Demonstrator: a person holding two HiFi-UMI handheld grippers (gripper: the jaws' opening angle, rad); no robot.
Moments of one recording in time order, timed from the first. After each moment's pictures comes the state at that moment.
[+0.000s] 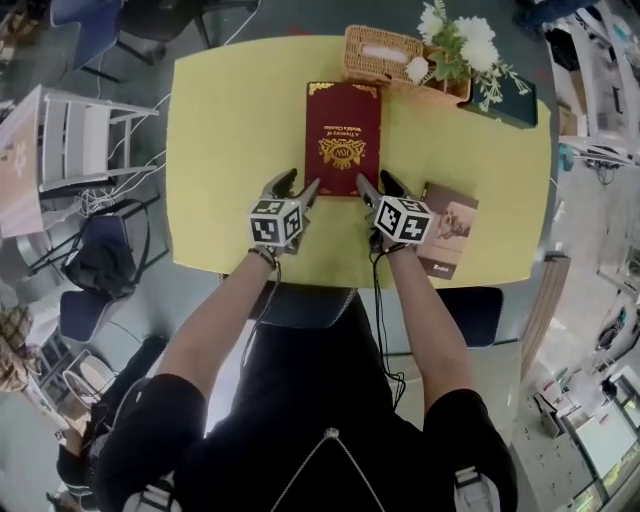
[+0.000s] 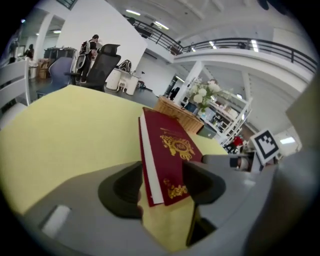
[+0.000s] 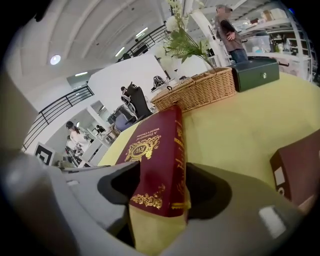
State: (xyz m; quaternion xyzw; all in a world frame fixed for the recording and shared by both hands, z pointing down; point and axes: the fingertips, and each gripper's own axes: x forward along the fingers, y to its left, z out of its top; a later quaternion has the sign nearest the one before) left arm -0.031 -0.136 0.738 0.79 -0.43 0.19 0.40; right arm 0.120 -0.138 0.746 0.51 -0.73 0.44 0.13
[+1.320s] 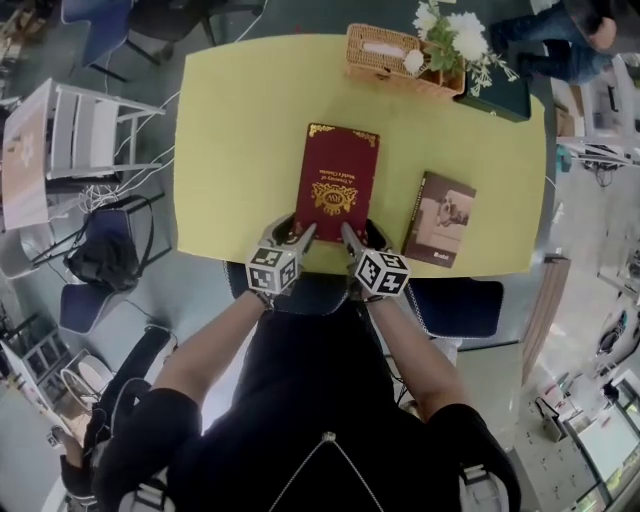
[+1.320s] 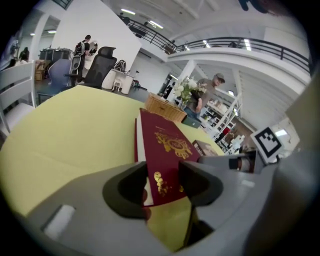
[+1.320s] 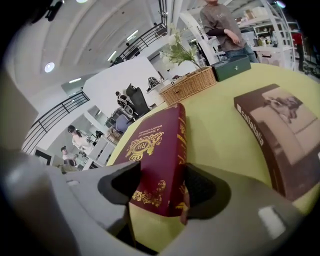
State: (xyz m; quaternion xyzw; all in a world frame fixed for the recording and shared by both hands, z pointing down) left arm -0.048 0.004 0.722 0.81 -0.41 0.19 0.38; right arm 0.078 0.012 0.724 0.52 -0.70 0.47 0.11
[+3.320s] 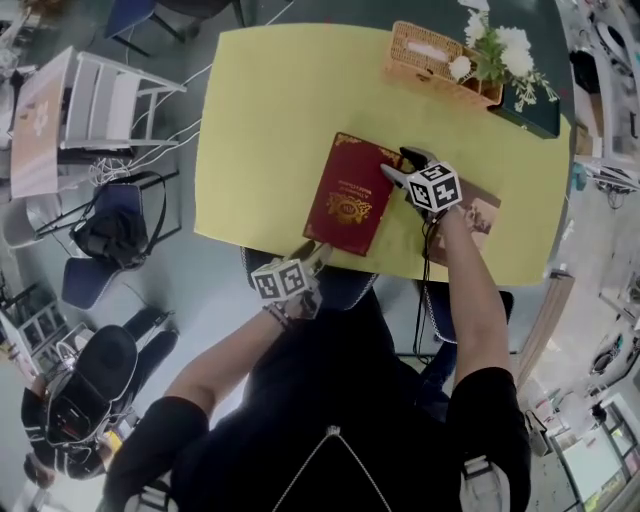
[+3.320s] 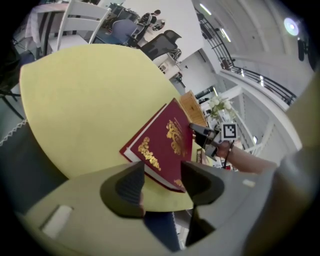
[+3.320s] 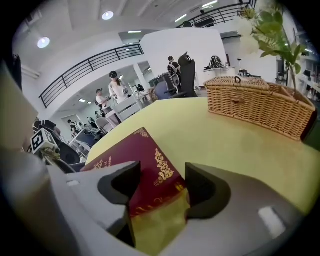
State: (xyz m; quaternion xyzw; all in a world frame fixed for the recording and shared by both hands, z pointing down) left arm -0.080 0.080 0.730 0.63 -0.45 0.09 0.63; right arm 0.077 -0.139 0.751 0.28 -0.85 0.30 0.32
